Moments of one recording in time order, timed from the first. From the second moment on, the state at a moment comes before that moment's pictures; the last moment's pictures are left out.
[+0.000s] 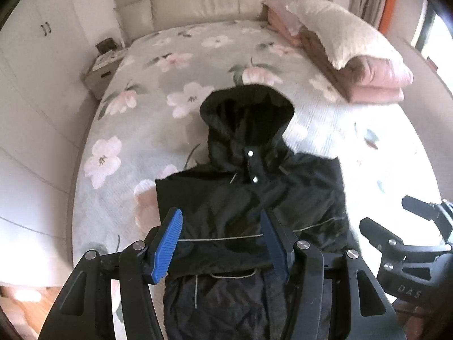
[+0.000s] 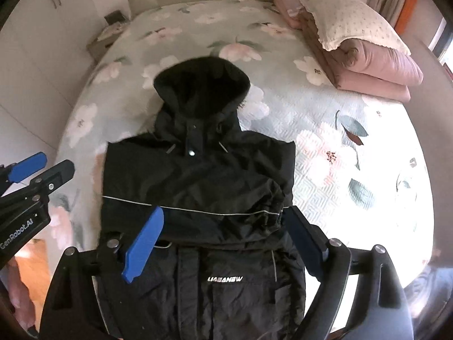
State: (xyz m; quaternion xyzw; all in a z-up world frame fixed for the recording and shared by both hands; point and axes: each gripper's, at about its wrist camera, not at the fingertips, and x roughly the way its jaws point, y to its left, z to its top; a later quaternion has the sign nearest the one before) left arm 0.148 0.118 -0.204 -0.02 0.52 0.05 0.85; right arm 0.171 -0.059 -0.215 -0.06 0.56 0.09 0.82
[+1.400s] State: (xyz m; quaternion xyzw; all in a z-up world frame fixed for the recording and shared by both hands) left arm 0.507 0.245 -0.447 -0.16 0.59 0.00 0.79; right arm 0.538 -0.047 -0.420 -0.06 0.60 0.11 0.79
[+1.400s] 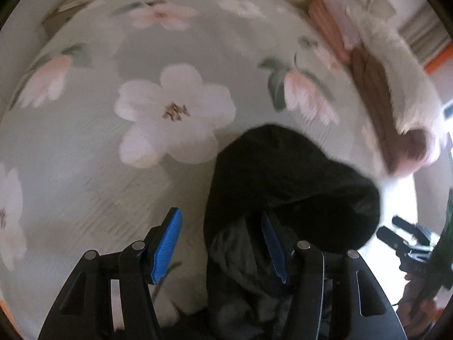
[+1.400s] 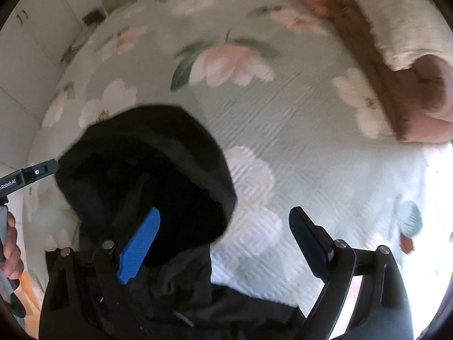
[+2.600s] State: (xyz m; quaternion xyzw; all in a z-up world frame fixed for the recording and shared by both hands) left arm 0.405 0.259 -0.404 -0.12 0.58 -0.07 0.81; right arm 0.500 -0.036 -0.387 -0.11 0.54 0.22 0.80
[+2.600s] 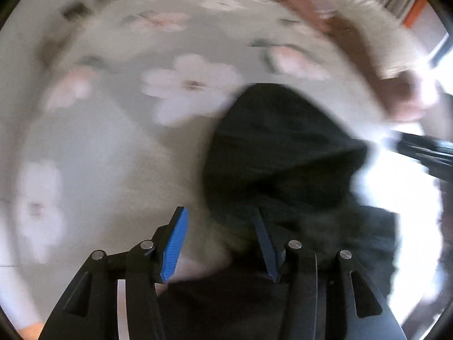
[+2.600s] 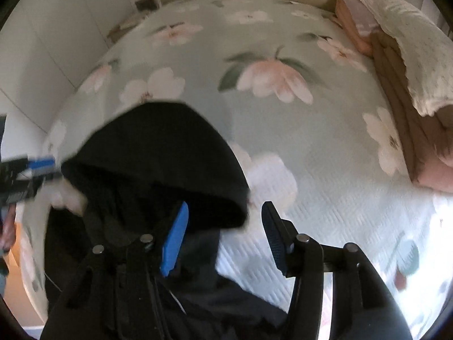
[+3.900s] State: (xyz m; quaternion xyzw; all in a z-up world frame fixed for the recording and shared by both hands) left arm 0.534 0.287 -0.480 -0.17 0.61 -0.10 0.77; right arm 0.581 0.028 -0.484 -0.16 0.60 0.24 0.74
